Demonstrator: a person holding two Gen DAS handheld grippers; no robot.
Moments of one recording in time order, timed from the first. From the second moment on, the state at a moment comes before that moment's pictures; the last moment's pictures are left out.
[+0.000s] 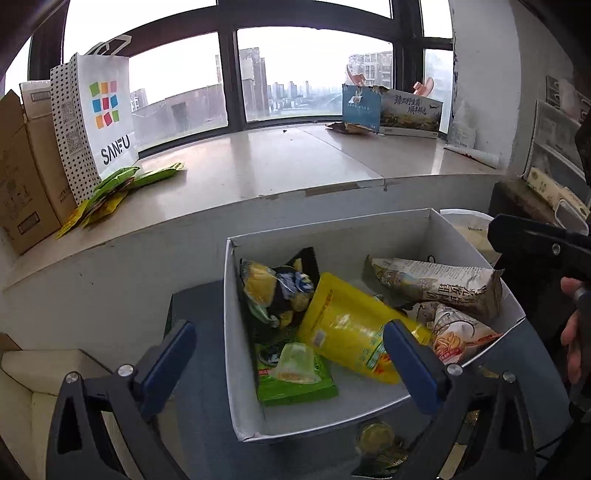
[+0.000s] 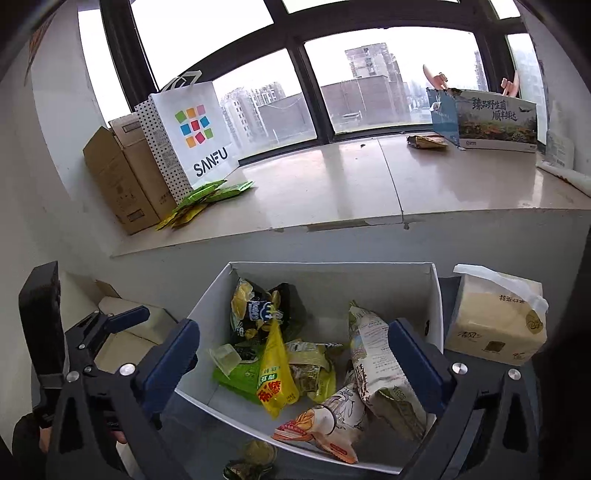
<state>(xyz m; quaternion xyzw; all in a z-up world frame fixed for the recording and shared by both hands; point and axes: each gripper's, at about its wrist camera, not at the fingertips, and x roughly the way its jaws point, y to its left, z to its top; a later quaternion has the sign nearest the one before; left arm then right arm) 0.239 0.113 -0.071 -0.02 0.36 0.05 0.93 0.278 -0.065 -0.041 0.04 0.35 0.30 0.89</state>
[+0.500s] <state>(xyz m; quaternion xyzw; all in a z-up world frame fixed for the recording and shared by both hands) 0.132 0.095 -0.033 -0.07 0.27 -0.01 0.96 0.173 -0.124 -0.020 0.00 0.28 0.36 0.89</state>
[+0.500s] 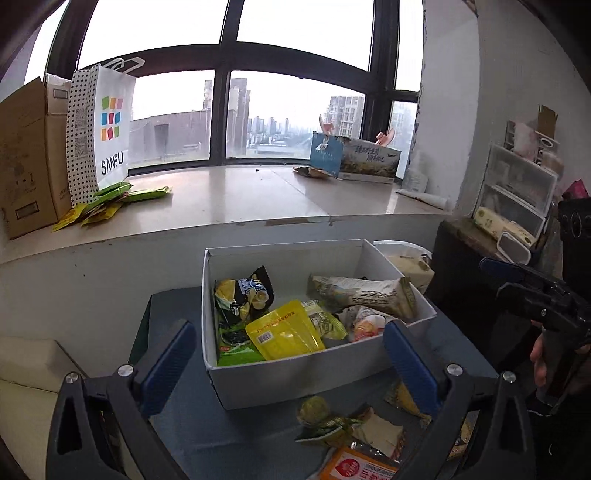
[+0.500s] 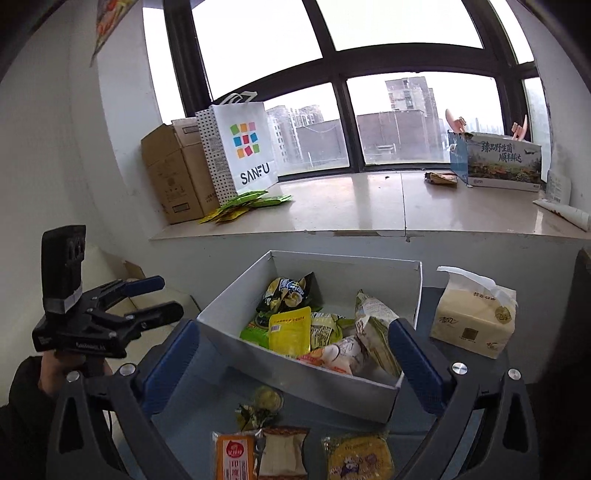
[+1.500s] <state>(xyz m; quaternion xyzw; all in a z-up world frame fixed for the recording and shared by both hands) 0.155 0.037 -0.188 -0.09 0.43 0.01 0.90 0.077 -0.202 -0.105 0.00 0.34 0.33 0.88</state>
